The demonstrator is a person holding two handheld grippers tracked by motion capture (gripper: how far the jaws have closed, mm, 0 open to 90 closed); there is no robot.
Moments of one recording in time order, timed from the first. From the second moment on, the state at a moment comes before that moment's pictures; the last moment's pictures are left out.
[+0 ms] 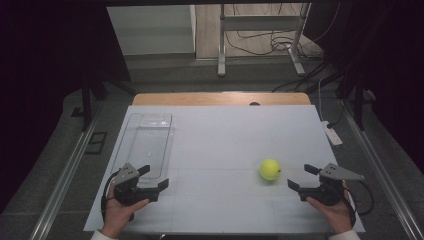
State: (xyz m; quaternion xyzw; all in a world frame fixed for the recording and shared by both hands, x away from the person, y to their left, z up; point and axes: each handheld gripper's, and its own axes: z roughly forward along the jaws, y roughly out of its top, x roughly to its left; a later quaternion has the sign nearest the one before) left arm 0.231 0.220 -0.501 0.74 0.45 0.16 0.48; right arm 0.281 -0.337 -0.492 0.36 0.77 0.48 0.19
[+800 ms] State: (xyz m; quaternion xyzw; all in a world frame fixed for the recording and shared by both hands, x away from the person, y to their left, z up) left arm 0.231 0.220 -0.501 0.74 0.45 0.16 0.48; right arm 0.281 -0.327 -0.489 0.35 0.78 0.48 0.19
